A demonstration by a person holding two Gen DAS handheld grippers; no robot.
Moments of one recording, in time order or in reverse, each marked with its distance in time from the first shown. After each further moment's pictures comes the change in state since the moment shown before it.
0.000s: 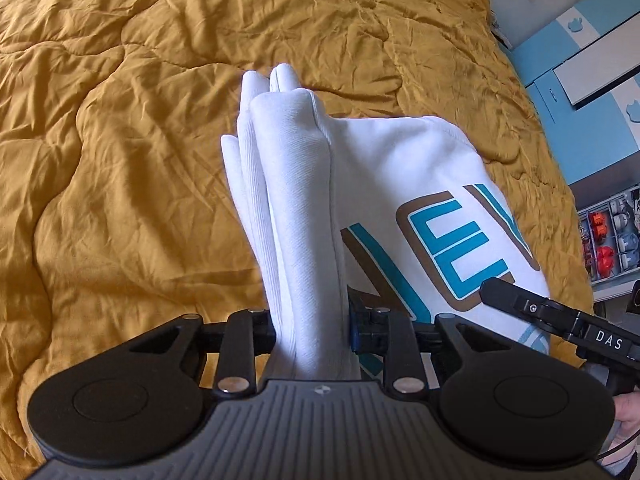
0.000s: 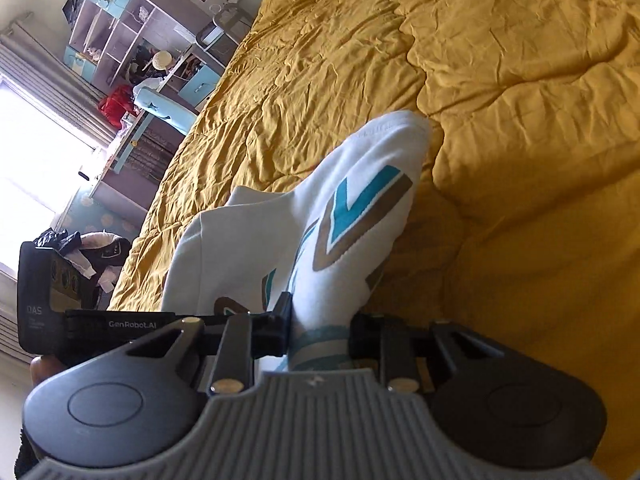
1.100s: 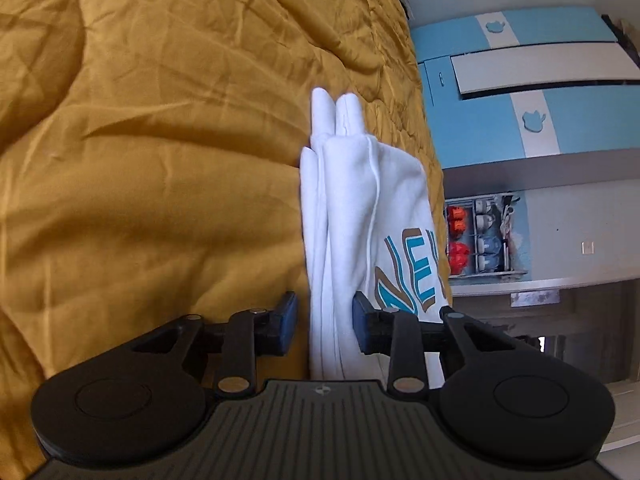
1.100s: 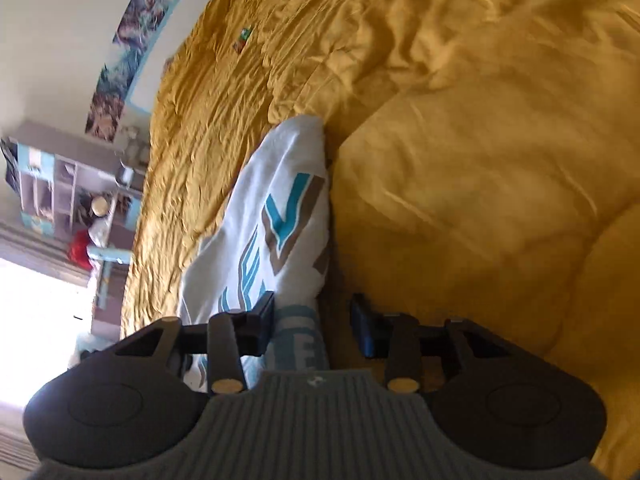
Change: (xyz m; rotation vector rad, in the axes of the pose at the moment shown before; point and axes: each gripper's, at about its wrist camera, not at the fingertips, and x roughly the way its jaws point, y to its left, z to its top) left arm 0.195 -0.141 -0.021 -0.165 0.133 -0.541; right arm -0.254 -0.393 -0.005 0.447 -0.189 0.002
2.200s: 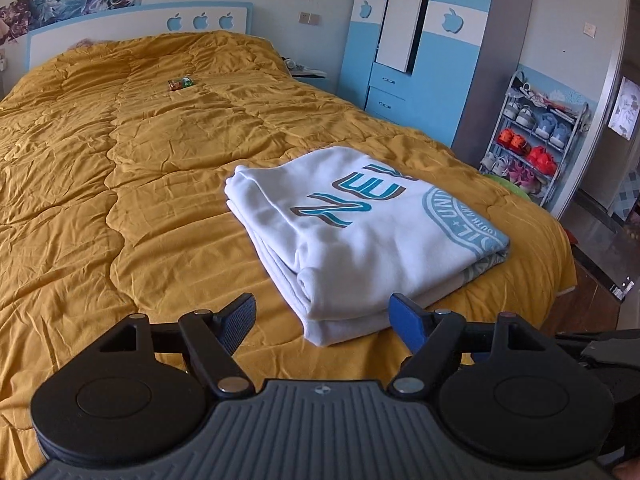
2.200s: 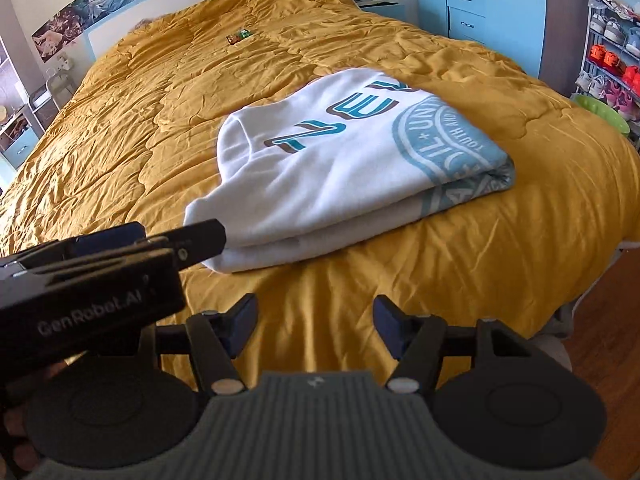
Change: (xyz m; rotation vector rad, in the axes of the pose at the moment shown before) left arm -0.046 -0.141 -0.226 0.868 -0.349 0.502; right arm -0.002 0.199 -0.312 -0.411 -0.233 -0.584
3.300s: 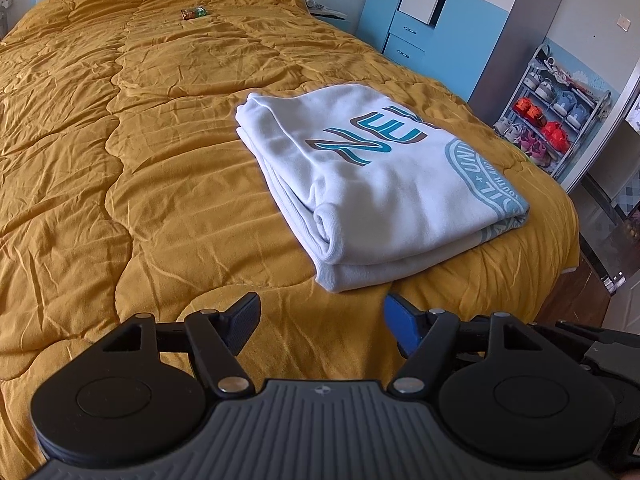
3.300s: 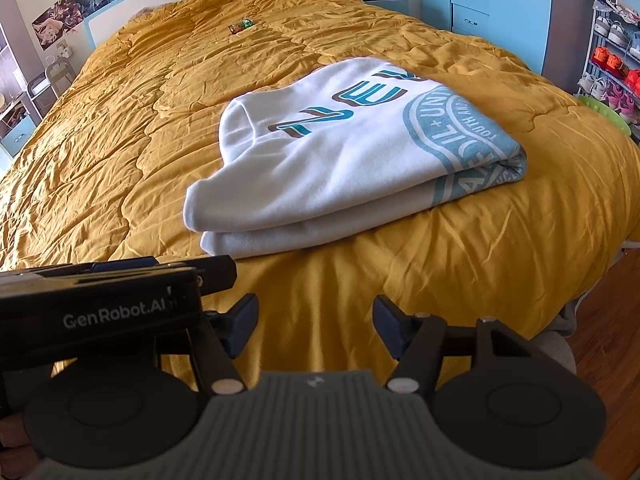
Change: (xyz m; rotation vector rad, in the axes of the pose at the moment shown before) left arm 0.016 0.013 -0.006 -0.096 0.194 -0.022; right arm 0.017 0.004 0.003 -0.018 0.023 -0.006
